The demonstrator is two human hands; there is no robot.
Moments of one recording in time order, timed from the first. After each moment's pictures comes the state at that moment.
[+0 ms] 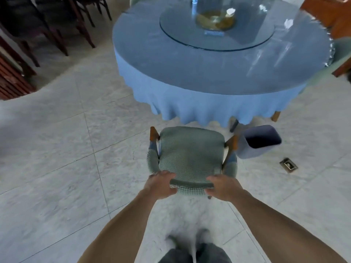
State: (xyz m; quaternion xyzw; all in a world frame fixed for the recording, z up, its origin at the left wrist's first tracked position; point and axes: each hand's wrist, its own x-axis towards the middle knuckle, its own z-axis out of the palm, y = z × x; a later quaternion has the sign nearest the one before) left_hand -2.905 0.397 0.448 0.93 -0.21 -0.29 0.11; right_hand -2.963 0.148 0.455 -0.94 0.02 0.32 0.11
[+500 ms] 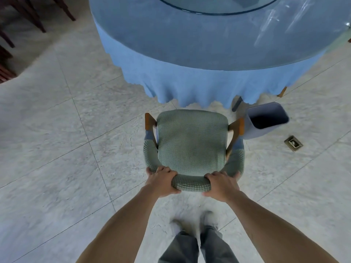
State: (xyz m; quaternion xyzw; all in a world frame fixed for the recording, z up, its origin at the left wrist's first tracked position) left_hand -2.878 0.394 0.383 0.90 -0.25 -0.36 0.02; right_hand -2.955 0.166 0.387 -0.93 0.04 0.35 0.07
